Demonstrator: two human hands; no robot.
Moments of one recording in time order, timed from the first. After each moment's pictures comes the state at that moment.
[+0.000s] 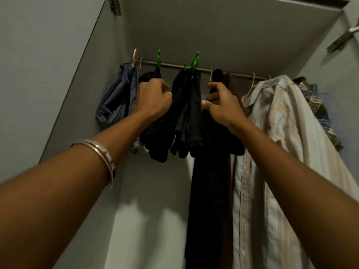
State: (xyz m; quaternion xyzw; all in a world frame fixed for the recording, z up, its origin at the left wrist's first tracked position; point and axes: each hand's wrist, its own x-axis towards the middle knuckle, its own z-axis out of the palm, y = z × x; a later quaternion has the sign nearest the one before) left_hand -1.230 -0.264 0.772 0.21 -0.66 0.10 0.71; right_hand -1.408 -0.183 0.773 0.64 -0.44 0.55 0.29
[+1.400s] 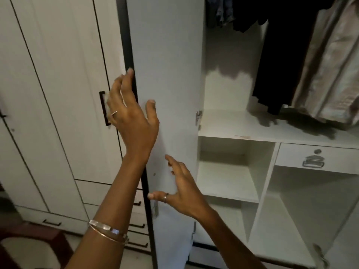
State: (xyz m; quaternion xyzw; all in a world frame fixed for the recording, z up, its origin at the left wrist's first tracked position) left_hand -0.863 0.056 0.390 0.39 -0.56 0.16 0.71; right_hand -0.972 0.108 0.265 0.74 -0.50 0.39 -0.23
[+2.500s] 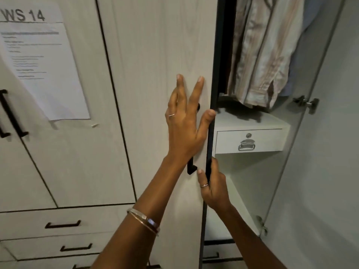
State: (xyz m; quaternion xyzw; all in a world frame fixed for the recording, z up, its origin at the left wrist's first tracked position) left_hand -1.132 0.050 0.345 0.19 -0.77 -0.01 0.61; right_hand -1.212 0.109 0.200 0.57 -0.58 0.58 -0.04
